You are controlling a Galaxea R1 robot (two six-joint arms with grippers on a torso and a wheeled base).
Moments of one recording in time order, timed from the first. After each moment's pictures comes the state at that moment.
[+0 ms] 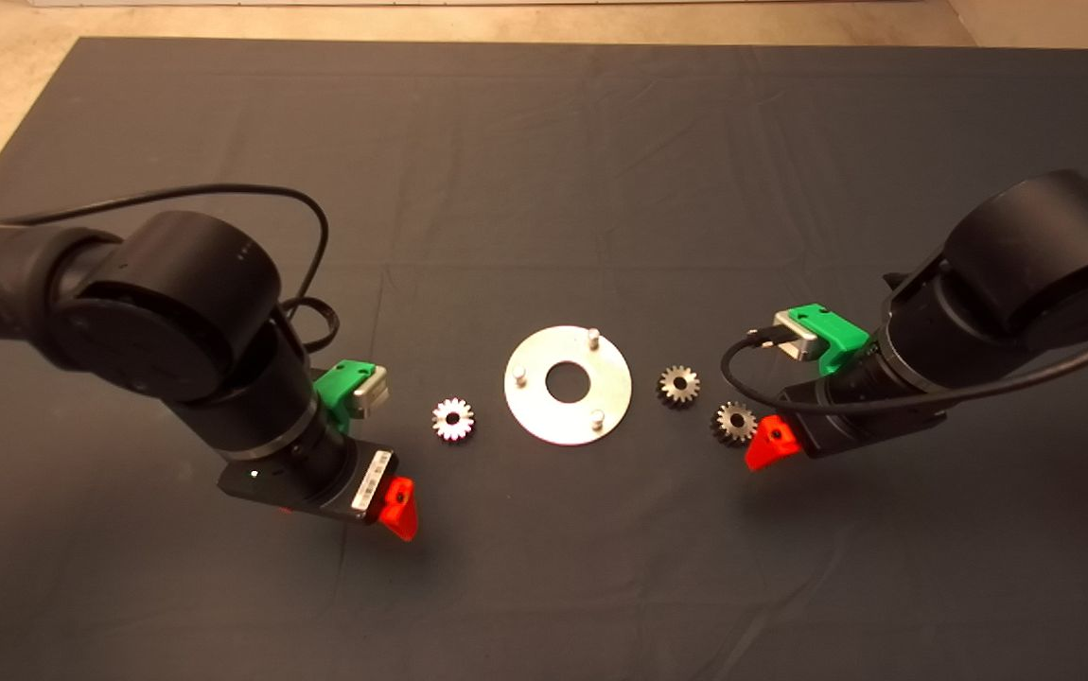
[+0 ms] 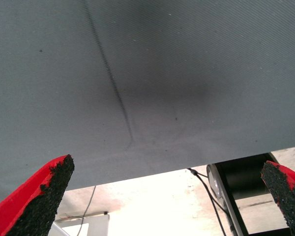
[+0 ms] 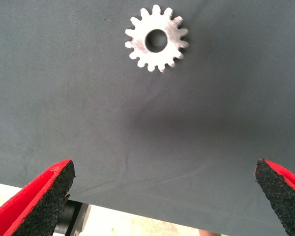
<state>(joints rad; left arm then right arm) -0.40 2.34 -0.68 0.10 1.51 -1.46 0.40 2.36 -0.72 -0.16 -1.53 1.44</state>
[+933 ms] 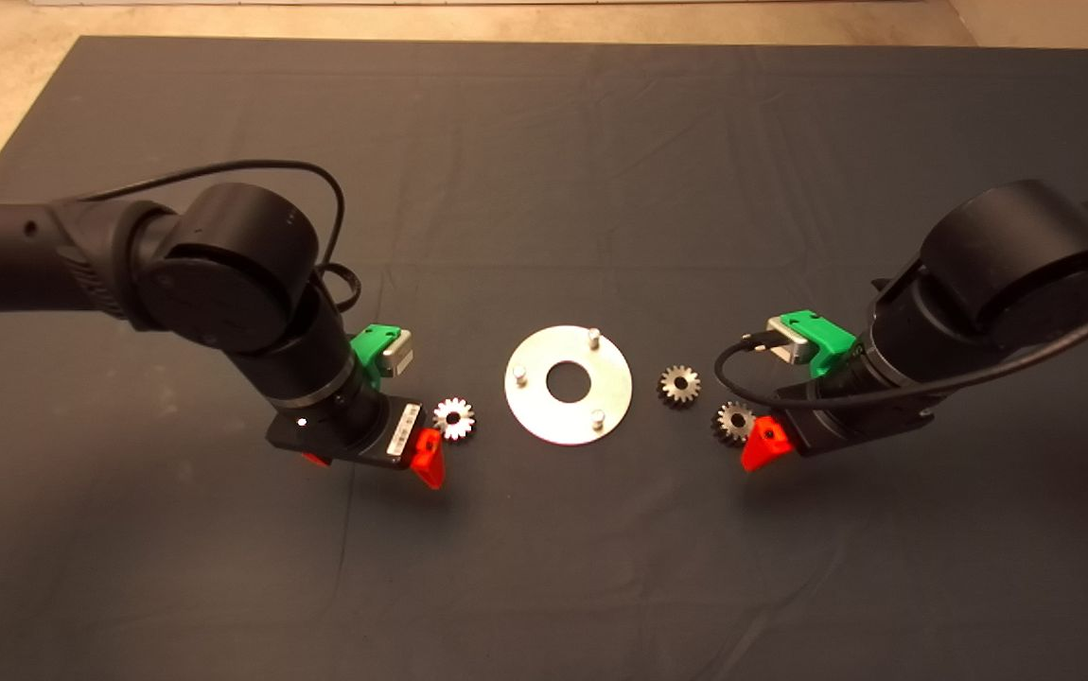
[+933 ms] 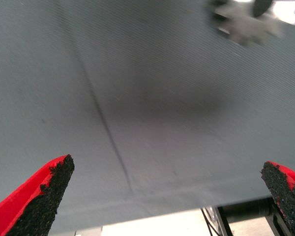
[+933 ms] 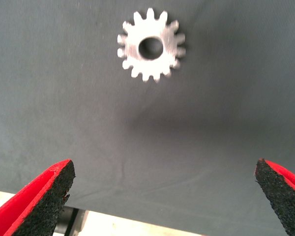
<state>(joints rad) -0.36 2.39 -0.86 0.16 1.47 -1.35 0.37 2.37 -0.78 -0.16 -1.53 1.39</state>
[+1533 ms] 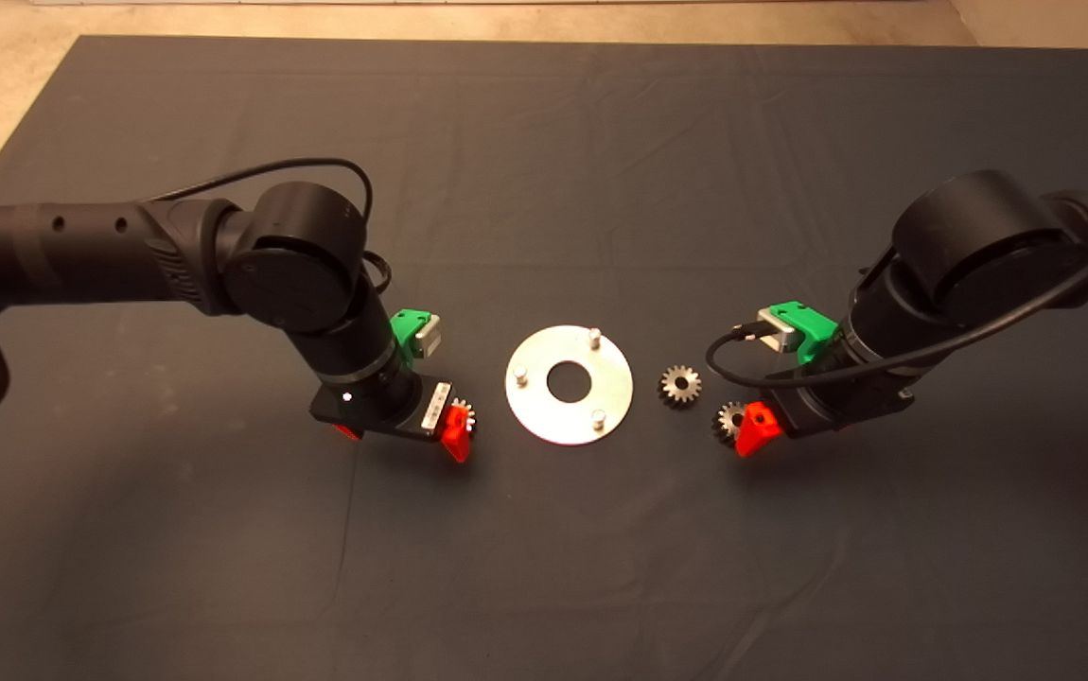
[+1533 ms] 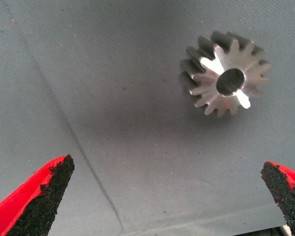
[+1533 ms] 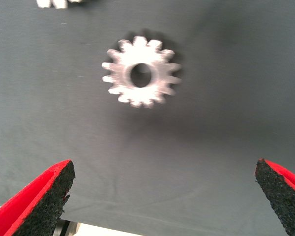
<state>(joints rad) -0.35 2.47 -0.95 0.22 1.46 -1.32 0.34 2.40 -0.86 -0.16 -1.53 1.31</state>
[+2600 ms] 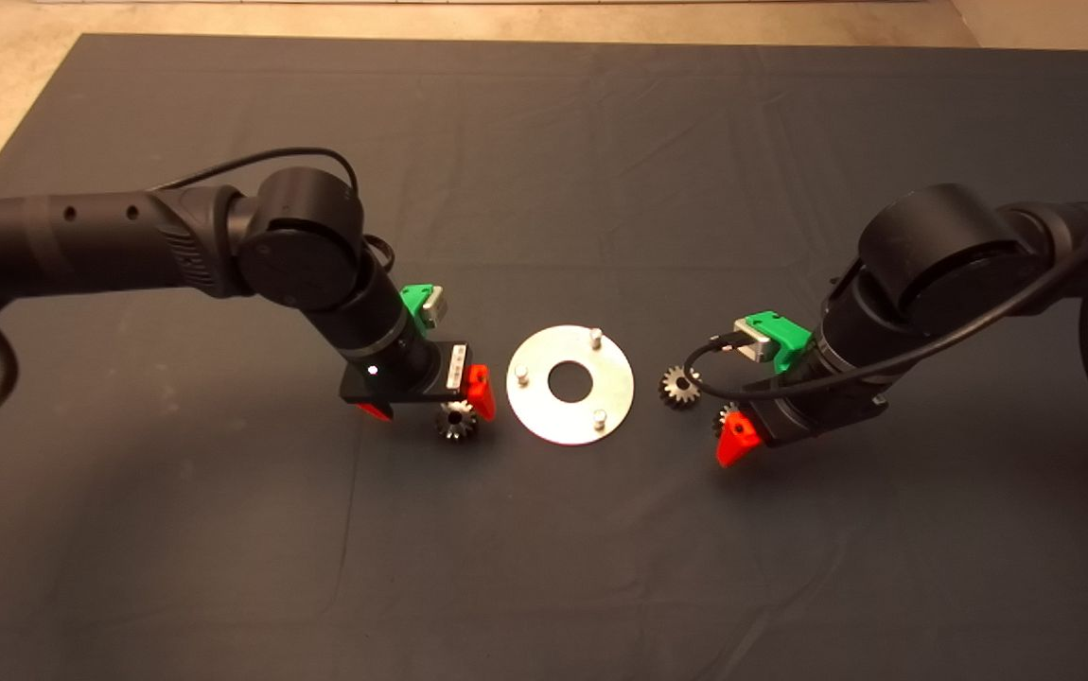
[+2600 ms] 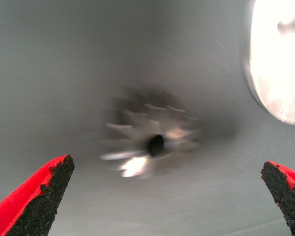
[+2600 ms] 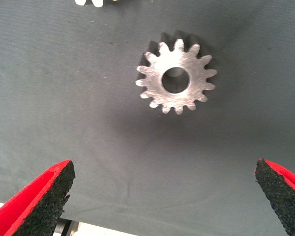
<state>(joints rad) -0.30 2.53 -1.05 0.25 1.32 -1.39 0.32 2.43 -0.88 -0.17 -1.53 1.30</state>
